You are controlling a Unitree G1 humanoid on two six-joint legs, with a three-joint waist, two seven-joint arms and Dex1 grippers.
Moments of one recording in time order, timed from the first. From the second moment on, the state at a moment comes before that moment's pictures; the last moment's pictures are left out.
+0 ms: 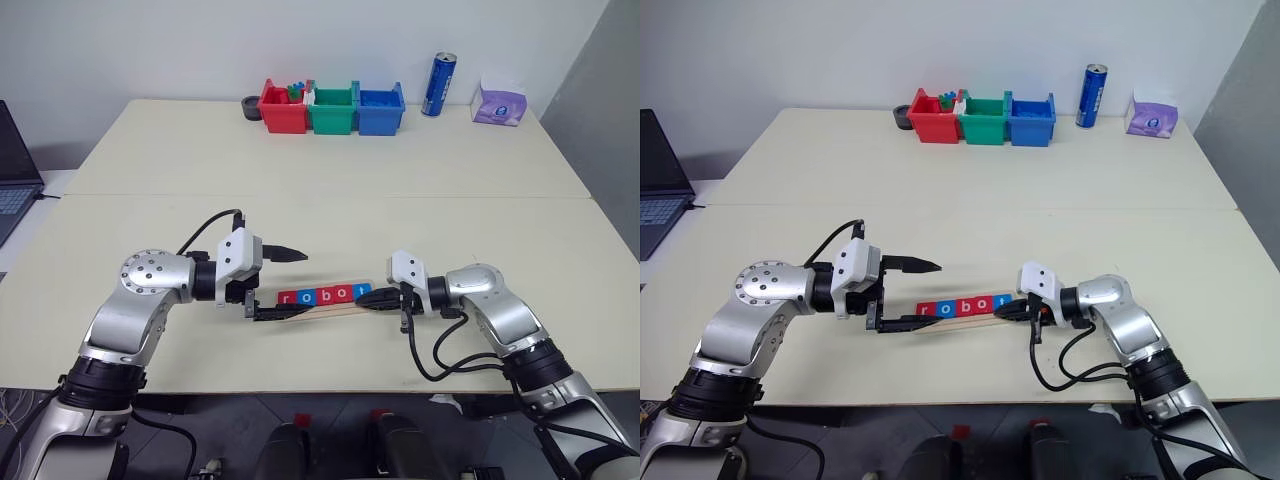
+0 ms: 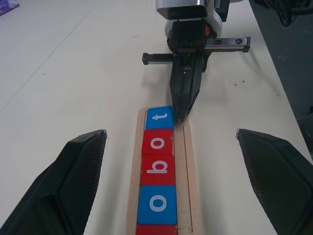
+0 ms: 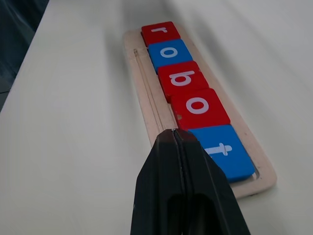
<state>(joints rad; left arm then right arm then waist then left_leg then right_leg) -0.39 0.74 -0.06 -0.08 -0.38 0.21 -1.26 -0.53 -0.45 0.31 0.15 0.13 0.27 1.16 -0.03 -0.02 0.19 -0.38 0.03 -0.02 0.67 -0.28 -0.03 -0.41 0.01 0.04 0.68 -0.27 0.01</state>
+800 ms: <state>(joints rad) -0.38 0.76 -0.05 -0.09 -0.38 0.22 -1.26 -0.54 -0.58 0.19 -0.01 0.29 0.50 1.19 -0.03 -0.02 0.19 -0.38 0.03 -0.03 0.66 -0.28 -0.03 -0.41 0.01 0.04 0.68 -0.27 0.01</state>
